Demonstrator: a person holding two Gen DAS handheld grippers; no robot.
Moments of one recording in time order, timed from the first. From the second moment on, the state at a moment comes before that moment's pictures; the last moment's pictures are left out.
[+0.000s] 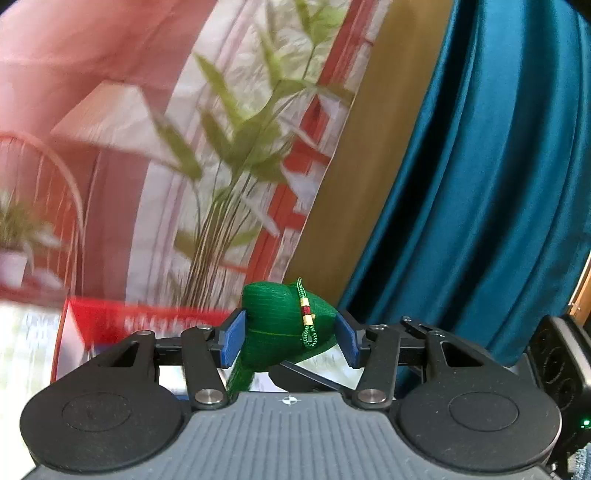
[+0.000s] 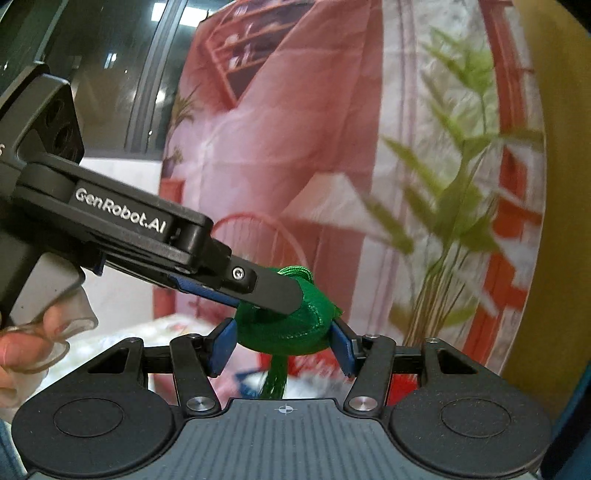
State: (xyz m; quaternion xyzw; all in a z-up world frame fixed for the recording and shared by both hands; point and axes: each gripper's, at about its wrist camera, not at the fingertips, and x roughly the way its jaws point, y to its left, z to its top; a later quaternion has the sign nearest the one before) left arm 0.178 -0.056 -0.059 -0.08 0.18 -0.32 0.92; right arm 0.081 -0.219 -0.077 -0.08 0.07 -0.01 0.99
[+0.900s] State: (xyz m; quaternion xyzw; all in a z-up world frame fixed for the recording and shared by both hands) left arm 0.315 -0.103 -0.149 -0.09 0.31 -0.33 0.89; right arm 0.172 -0.315 -0.148 -0.07 0.18 -0.04 0.98
